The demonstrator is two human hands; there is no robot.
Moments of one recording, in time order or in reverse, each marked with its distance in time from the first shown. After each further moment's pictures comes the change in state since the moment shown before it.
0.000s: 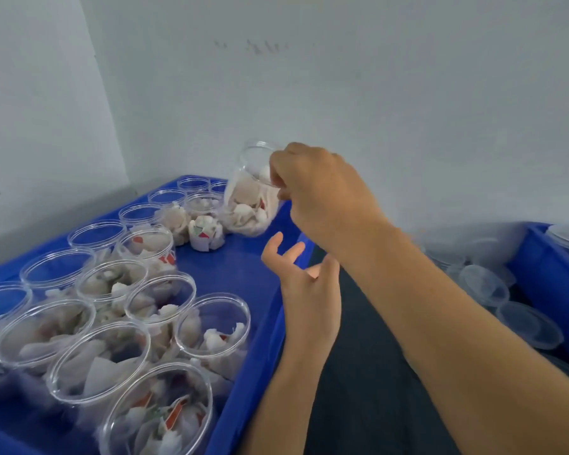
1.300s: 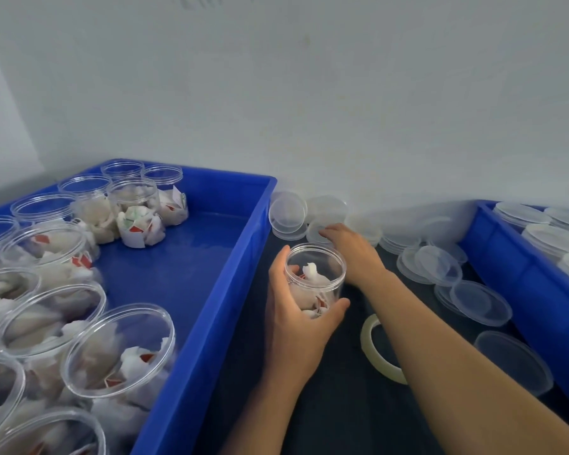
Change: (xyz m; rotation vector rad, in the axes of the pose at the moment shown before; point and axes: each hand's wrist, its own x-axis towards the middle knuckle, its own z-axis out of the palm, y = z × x) left_hand -0.011 -0.096 0.020 0.339 -0.187 0.178; right_hand -0.076 0.195 0.174 0.149 -0.306 0.488
